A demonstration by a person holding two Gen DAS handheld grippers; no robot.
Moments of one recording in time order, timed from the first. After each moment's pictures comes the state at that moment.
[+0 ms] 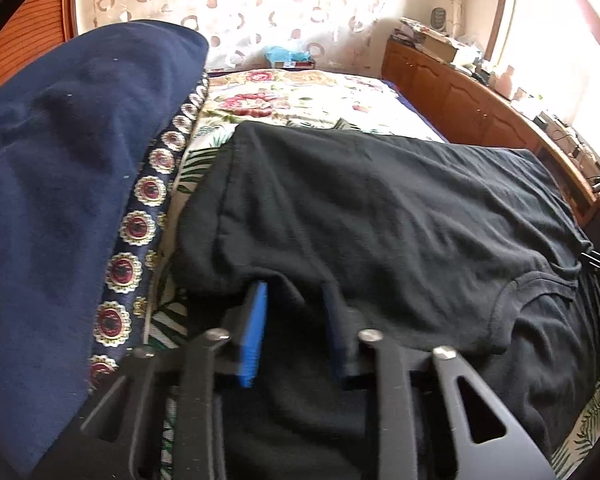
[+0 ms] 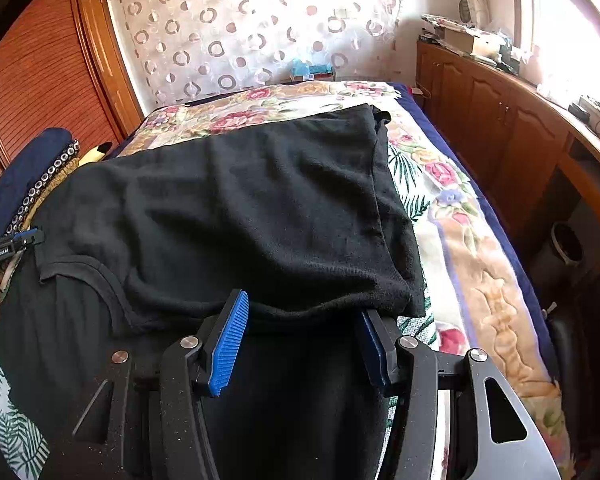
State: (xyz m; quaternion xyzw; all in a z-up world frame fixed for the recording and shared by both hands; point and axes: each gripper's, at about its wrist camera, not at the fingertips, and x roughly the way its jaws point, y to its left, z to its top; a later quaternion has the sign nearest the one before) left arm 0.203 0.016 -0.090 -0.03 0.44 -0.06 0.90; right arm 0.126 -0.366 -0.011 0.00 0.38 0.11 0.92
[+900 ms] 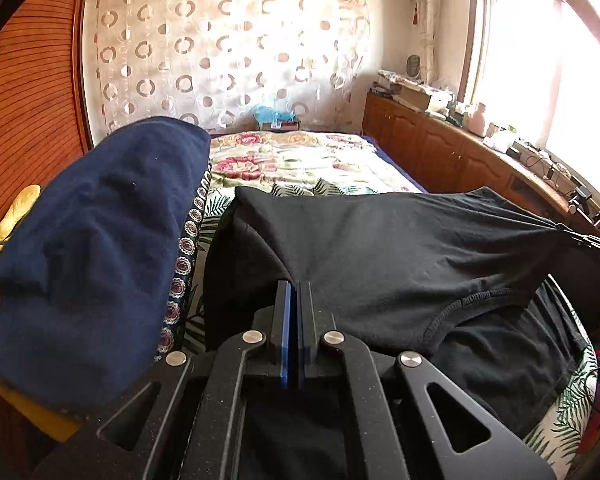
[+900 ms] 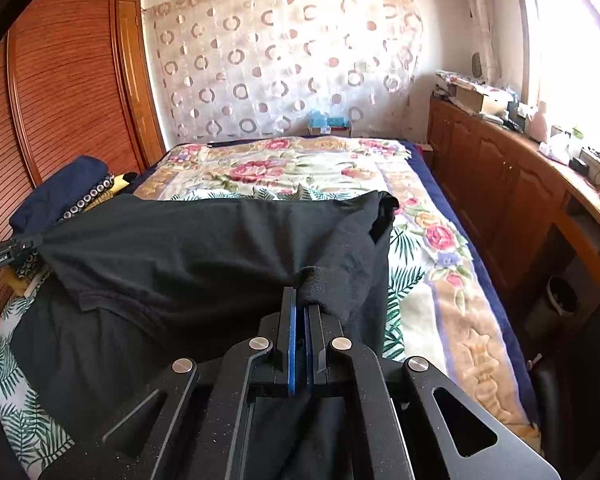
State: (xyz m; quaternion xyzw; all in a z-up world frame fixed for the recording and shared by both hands) left arm 0.132 0.021 -0.031 -0.03 0.33 -0.09 0.94; right arm 0.077 -0.366 0.035 -0.02 0.29 0.14 0.95
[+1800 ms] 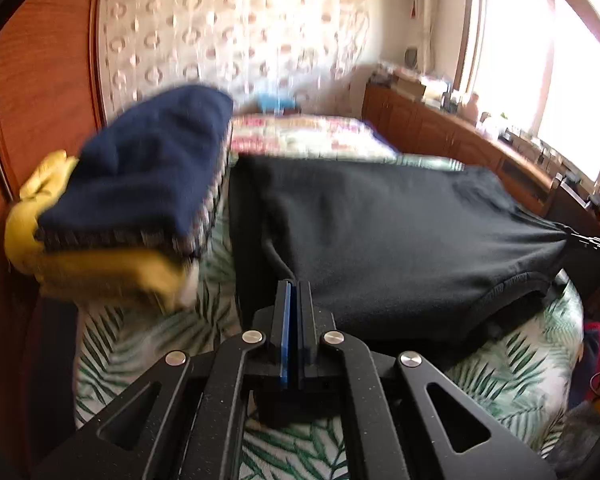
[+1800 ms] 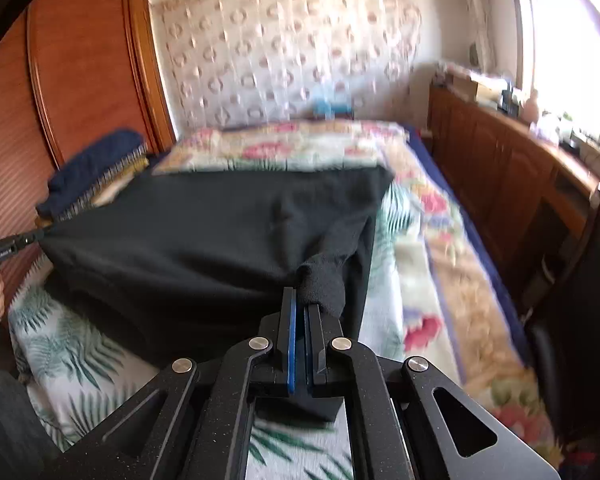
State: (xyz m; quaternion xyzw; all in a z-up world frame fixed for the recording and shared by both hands) left arm 0.039 0.038 -0.053 -0.02 0.36 -0.08 0.93; right arm -0.017 -0.382 0.000 -0.02 0.32 0.15 0.94
